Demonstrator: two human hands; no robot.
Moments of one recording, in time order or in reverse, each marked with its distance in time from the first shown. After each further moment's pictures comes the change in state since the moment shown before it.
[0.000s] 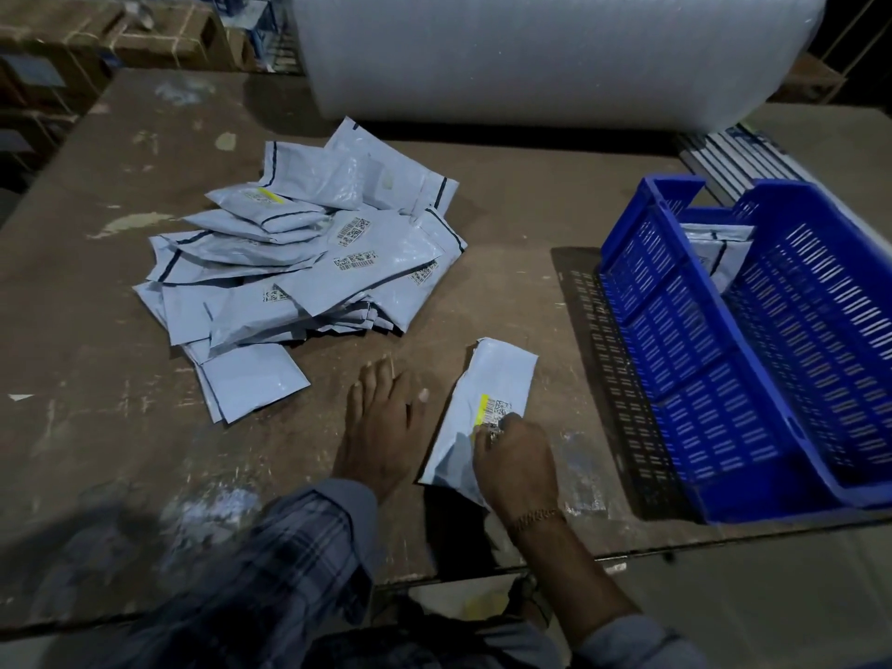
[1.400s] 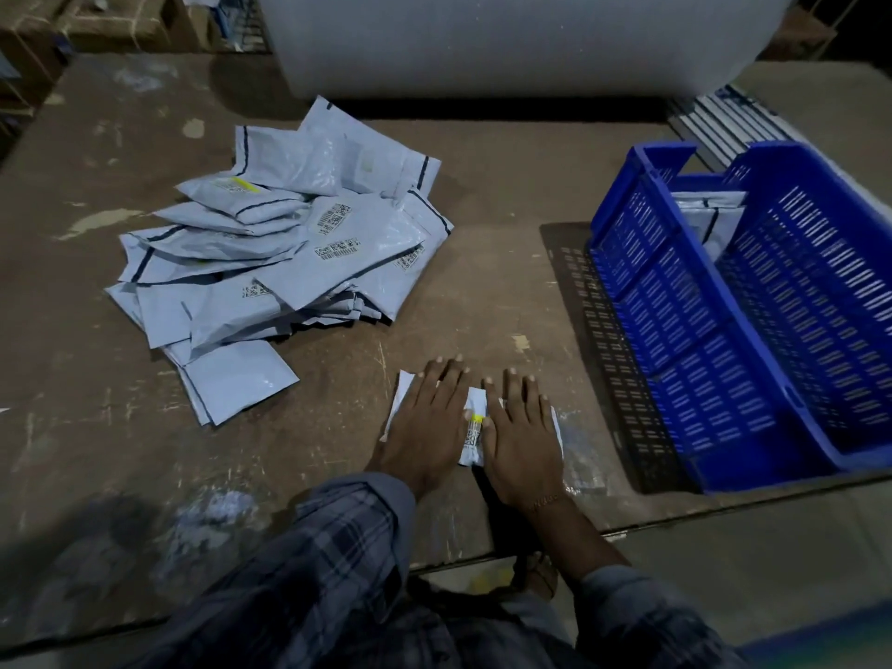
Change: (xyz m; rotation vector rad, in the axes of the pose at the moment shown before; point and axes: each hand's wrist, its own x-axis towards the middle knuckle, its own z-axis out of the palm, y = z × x) left_hand 0.005 0.022 0.045 0.378 -0.144 0.547; right_hand 0.024 0.064 0.045 -0.304 0.065 -0.407
